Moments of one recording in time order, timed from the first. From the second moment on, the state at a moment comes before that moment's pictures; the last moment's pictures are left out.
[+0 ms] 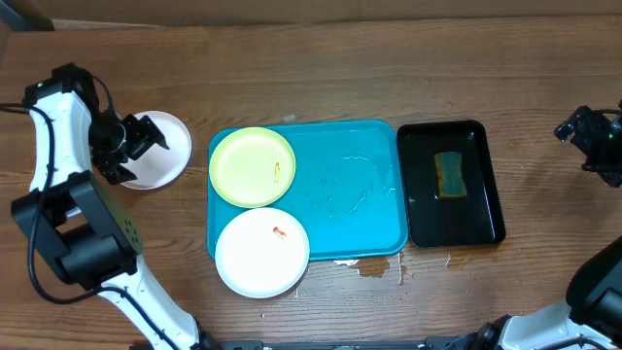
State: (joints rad) left arm 0.40 2.10 1.80 -1.33 0.22 -0.32; right arm -0.57 1.77 1.42 -0.83 -0.22 0.20
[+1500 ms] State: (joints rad) left arm -0.33 0.95 1.05 -1.56 0.08 -0.78; right arm -0.57 1.77 1.42 -0.84 -0.22 0.20
